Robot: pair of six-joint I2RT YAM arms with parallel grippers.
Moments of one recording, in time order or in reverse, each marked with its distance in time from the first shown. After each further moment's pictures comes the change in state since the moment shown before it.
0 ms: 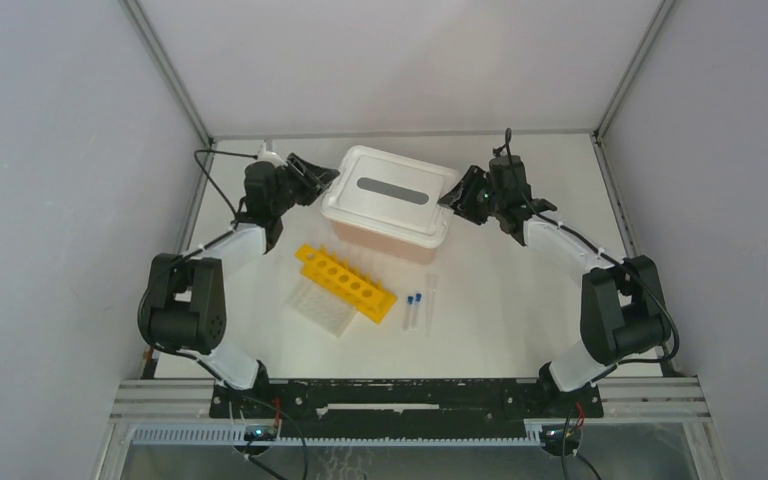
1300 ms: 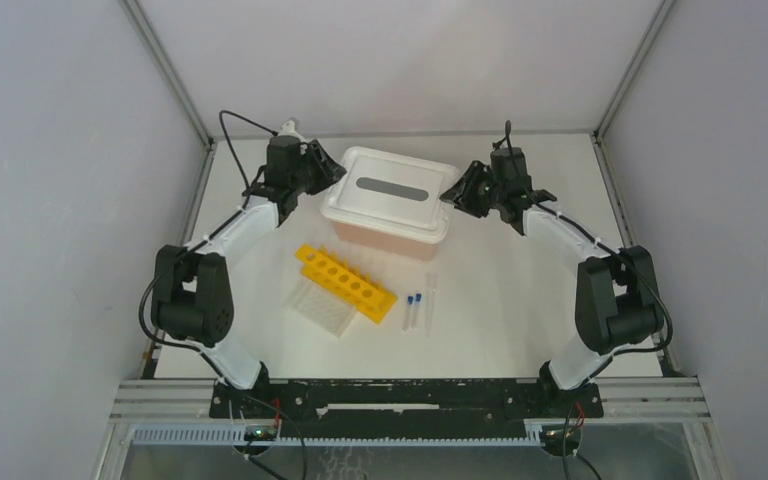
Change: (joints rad) left arm -0.110 0.074 0.320 -0.484 -0.225 0.315; right arm -0.035 0.055 0.070 -0.048 -0.023 -0.031
